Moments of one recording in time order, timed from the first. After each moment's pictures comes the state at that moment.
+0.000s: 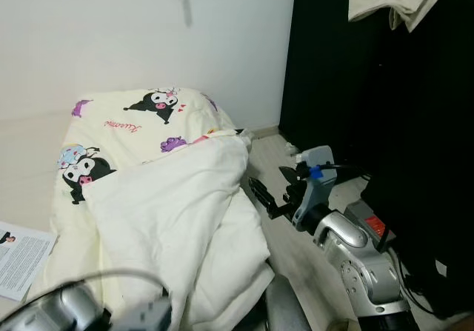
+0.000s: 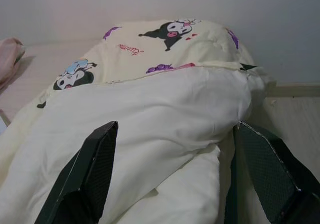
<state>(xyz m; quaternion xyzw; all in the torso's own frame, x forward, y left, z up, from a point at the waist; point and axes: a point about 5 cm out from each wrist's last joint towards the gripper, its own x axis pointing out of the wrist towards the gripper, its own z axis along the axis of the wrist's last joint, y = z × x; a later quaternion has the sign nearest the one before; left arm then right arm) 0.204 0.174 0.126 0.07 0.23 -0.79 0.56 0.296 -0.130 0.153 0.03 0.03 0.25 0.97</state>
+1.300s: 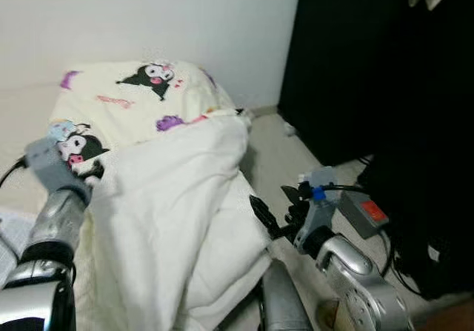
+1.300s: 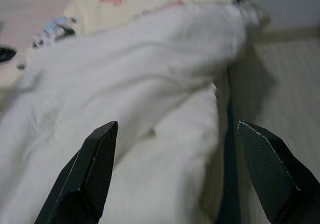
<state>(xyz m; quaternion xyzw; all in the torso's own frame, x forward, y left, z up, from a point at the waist) 0.332 0.305 0.096 -0.24 0.07 0.18 0.95 0.258 -0.133 0.137 0.05 0.07 0.22 0.97</state>
